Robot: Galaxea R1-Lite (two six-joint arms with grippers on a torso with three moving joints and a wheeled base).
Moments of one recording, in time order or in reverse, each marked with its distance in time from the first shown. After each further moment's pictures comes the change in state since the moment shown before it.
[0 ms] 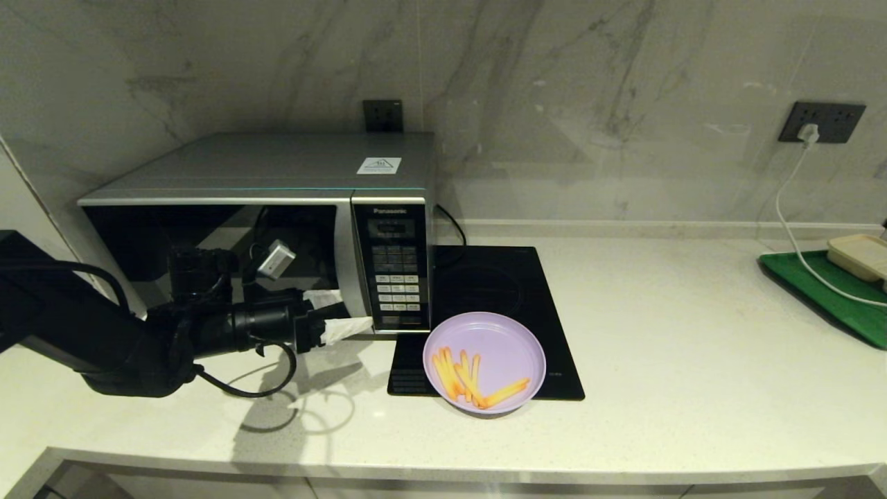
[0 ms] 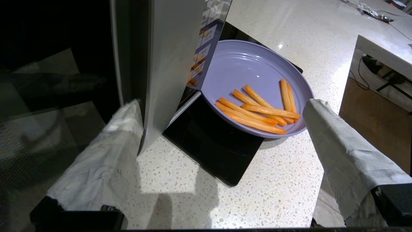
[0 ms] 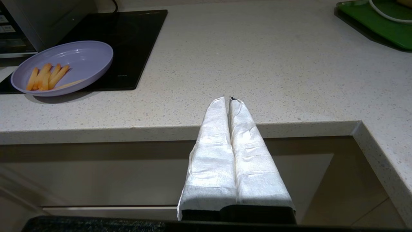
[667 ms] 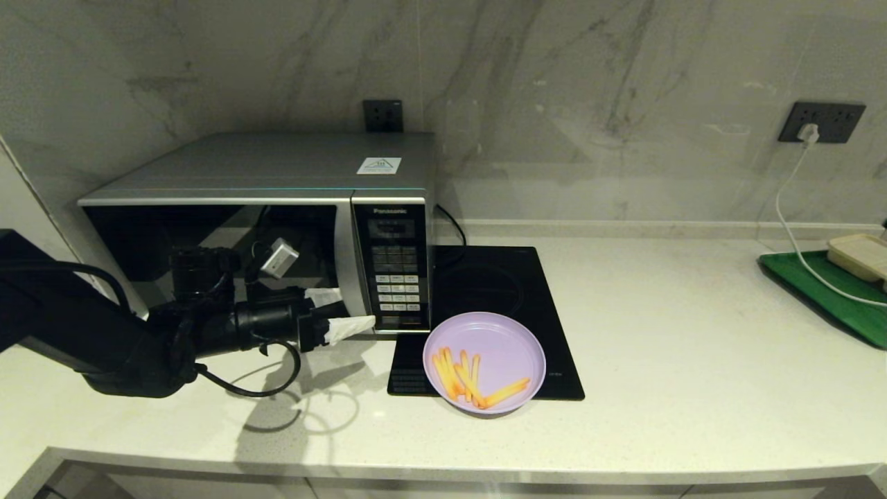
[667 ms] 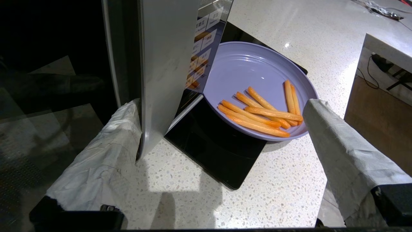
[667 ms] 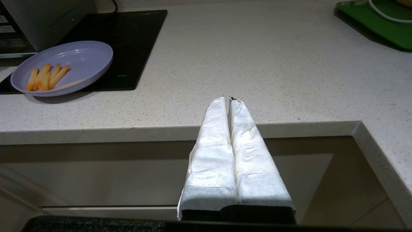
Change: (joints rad) left arm -0.023 -0.012 0.005 -0.001 0.031 0.008; right arm -0.001 0.000 0.000 0.000 0.000 0.000
